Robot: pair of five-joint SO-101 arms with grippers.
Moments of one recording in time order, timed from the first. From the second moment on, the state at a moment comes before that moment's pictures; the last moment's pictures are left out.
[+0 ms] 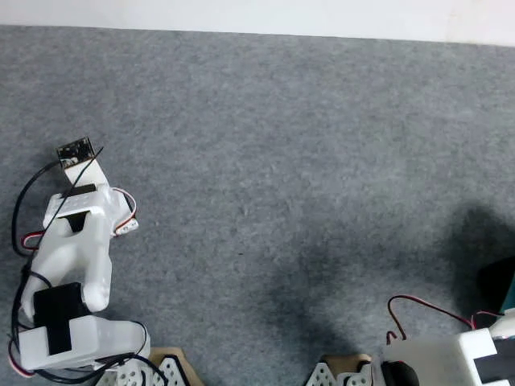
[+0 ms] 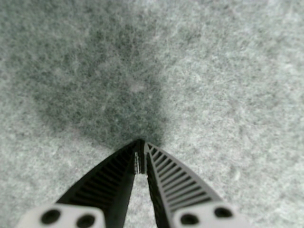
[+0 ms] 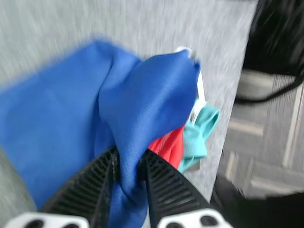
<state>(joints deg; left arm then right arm) -20.4 -3.8 45.4 45.6 13.6 73.4 4.4 -34.7 96.7 5.3</state>
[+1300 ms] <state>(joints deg) -20.1 -3.8 45.4 45.6 13.6 56.4 3.7 -46.9 100.3 27.8</state>
